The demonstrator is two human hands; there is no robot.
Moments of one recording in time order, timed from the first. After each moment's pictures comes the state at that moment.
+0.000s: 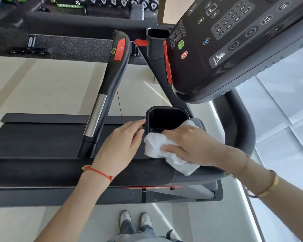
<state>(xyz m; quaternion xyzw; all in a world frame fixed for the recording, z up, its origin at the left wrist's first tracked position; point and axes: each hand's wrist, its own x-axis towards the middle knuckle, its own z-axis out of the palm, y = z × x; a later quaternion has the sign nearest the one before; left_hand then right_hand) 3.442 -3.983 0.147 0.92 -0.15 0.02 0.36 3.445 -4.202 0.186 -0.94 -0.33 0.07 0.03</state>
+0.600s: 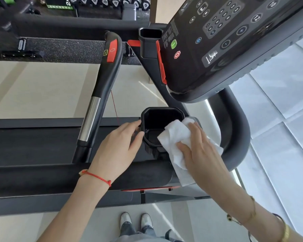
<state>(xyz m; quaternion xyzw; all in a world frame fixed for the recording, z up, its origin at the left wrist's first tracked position) 3.441 -3.988 0.152 0.93 -0.14 0.03 0.33 3.394 -4.196 0.173 -0.97 0.00 -0.03 0.26</state>
